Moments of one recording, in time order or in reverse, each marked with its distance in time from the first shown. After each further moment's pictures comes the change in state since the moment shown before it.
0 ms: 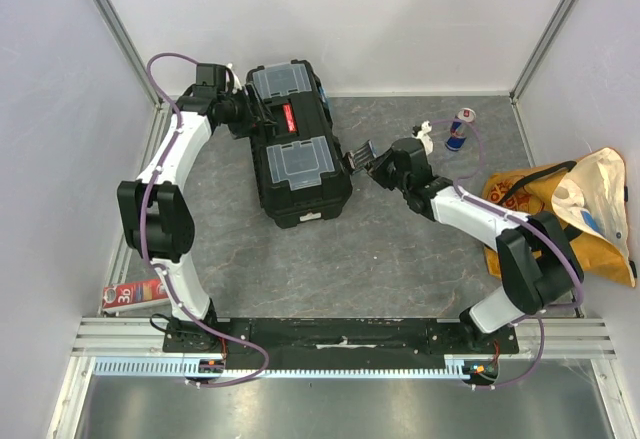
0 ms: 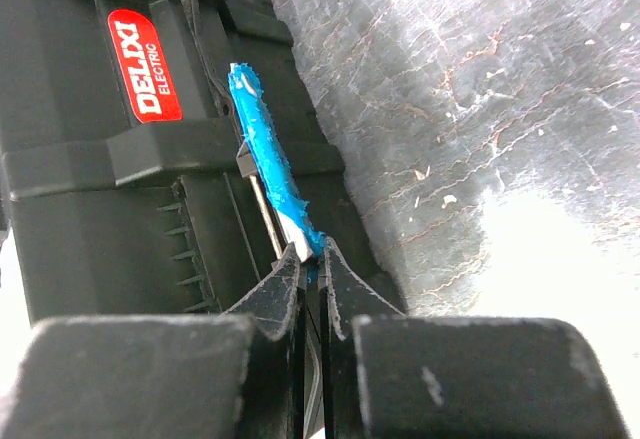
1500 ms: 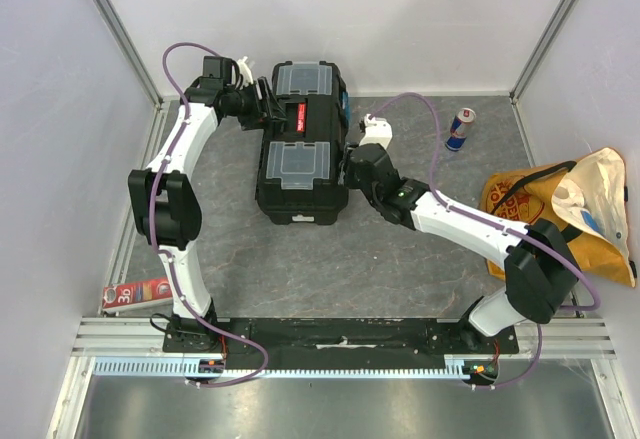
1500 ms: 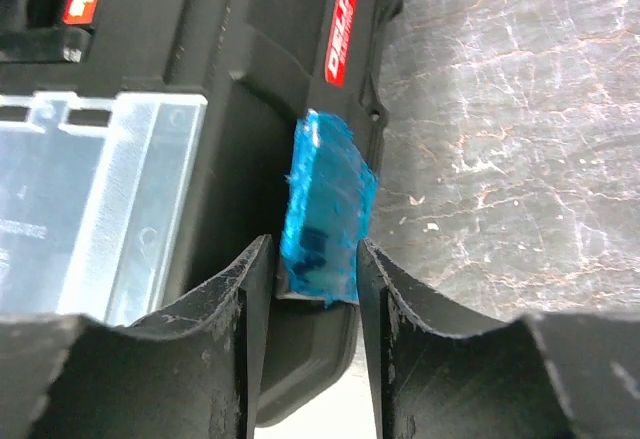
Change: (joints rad) left arm -0.013 0.128 0.150 -0.029 0.173 0.122; right arm 0.307 -0.029 0.159 -0.160 0.335 -0.531
